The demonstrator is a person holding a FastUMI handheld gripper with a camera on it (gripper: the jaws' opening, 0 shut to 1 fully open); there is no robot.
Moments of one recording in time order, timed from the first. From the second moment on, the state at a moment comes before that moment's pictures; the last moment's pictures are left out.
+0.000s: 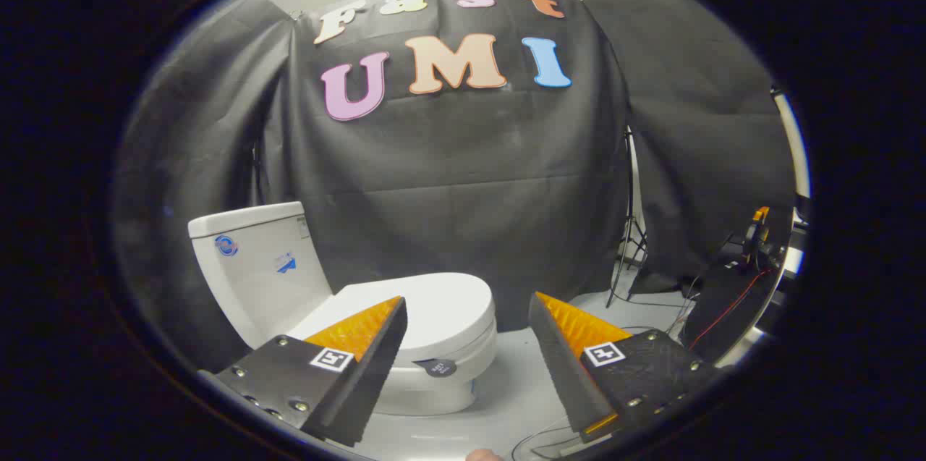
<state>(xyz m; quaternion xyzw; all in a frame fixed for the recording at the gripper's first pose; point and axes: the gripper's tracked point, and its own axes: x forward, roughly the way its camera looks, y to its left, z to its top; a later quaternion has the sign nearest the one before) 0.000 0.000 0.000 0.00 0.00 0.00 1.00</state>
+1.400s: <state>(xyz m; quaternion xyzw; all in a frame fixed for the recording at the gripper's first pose) 0.038 0.007 -0.033 -0.01 0.04 0.02 1.00</state>
